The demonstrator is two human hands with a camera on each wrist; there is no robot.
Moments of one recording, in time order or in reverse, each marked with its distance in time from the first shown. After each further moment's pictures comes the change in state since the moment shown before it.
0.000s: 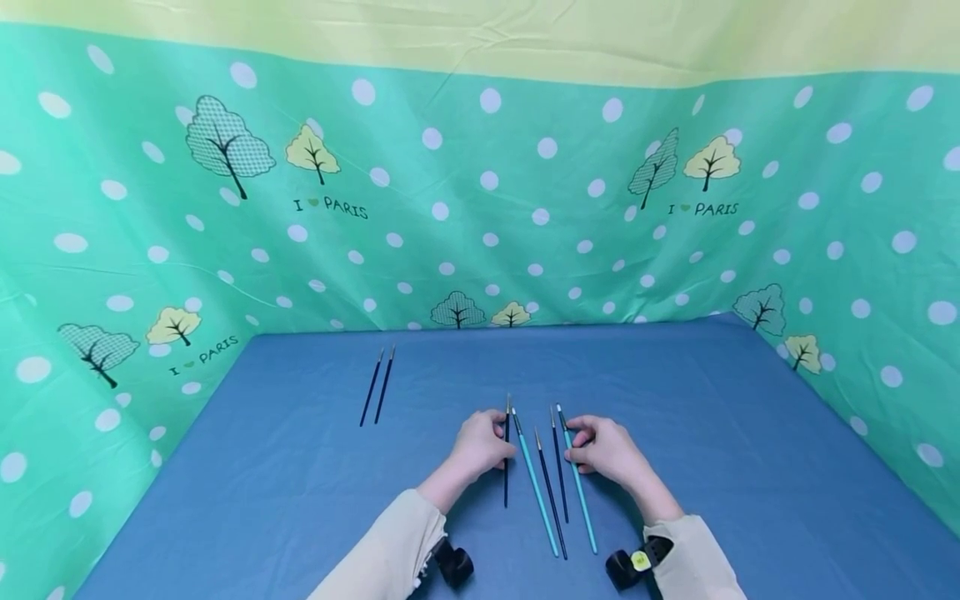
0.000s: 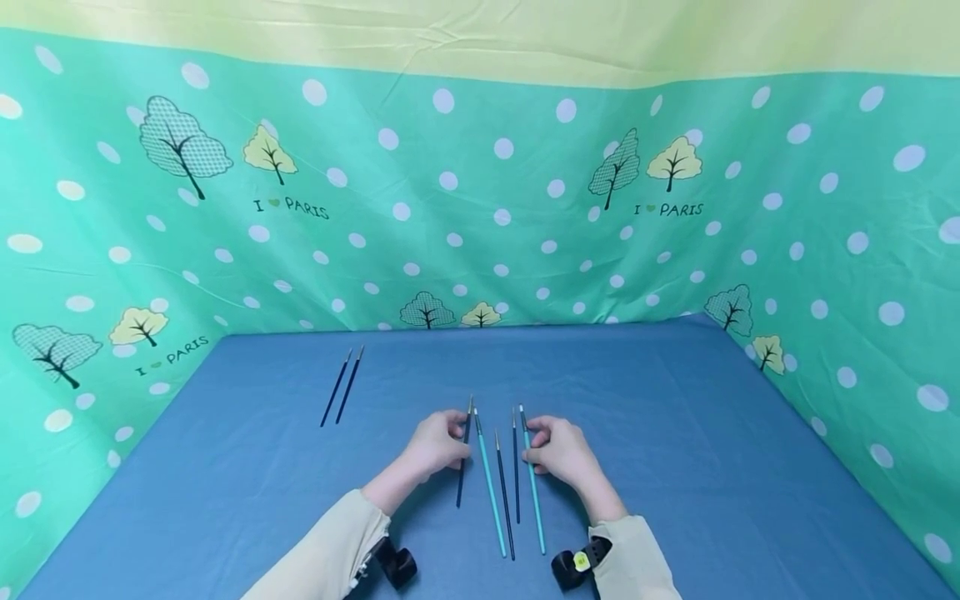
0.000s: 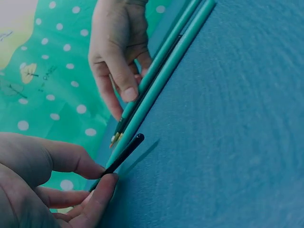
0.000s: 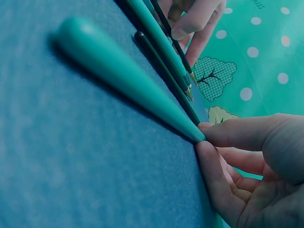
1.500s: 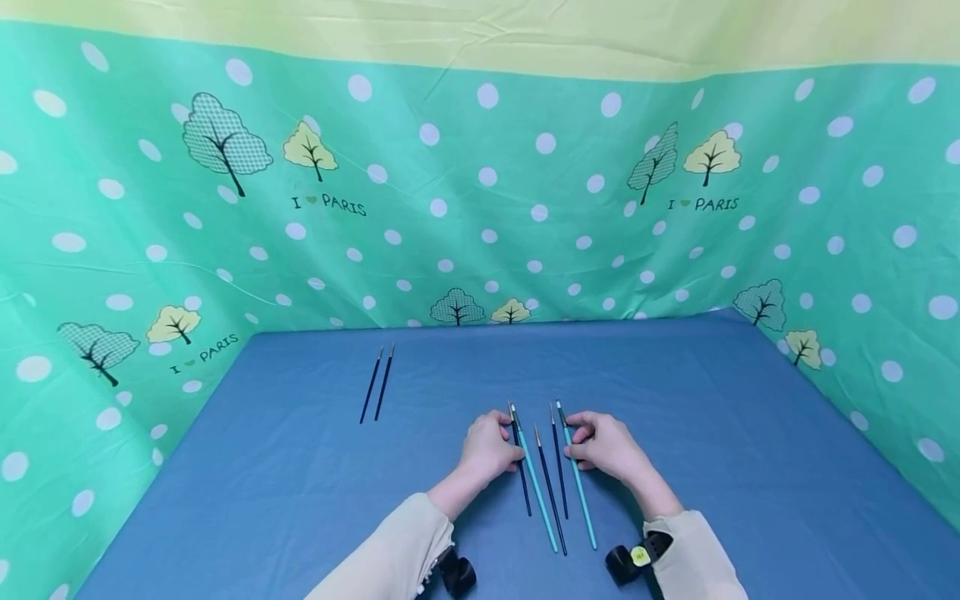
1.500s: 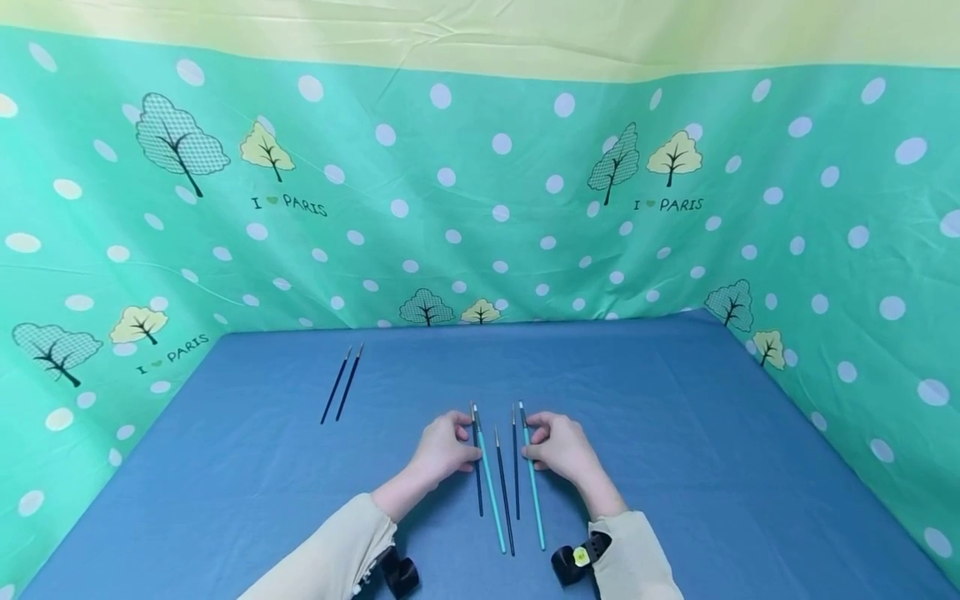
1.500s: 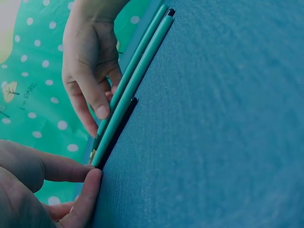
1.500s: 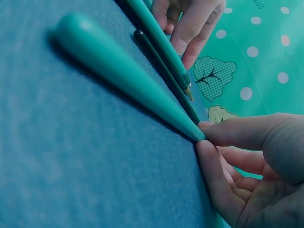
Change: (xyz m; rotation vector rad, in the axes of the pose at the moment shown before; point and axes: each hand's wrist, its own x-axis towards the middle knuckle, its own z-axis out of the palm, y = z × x) left_hand -0.008 0.003 0.017 0.021 0.100 -0.017; right_hand 0.001 0.002 0.000 0.003 -0.002 -0.002
